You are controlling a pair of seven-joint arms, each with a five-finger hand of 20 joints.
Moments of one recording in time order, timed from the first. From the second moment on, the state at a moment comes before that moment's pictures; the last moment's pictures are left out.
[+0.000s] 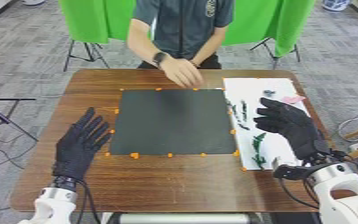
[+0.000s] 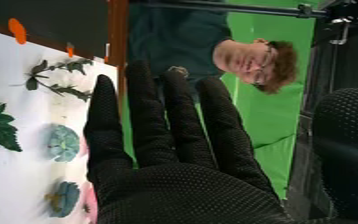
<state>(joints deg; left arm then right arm) 123.6 -71.9 -96.8 -115.3 40.0 -7.6 8.5 -121.3 -66.8 101.6 -125.6 -67.8 -5.9 5.2</state>
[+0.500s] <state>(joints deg) 122.3 -71.3 -97.6 -115.3 40.2 -7.7 8.4 -119.7 -67.0 100.2 -124.9 -67.8 -8.5 5.7</state>
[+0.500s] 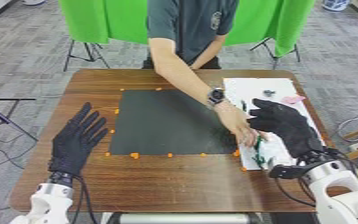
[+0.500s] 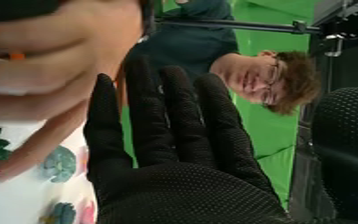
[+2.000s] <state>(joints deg) 123.1 -71.8 -97.9 -115.6 40.5 -7.8 8.1 -118.6 -67.3 99.8 -124.6 -68.8 -9.0 5.8</state>
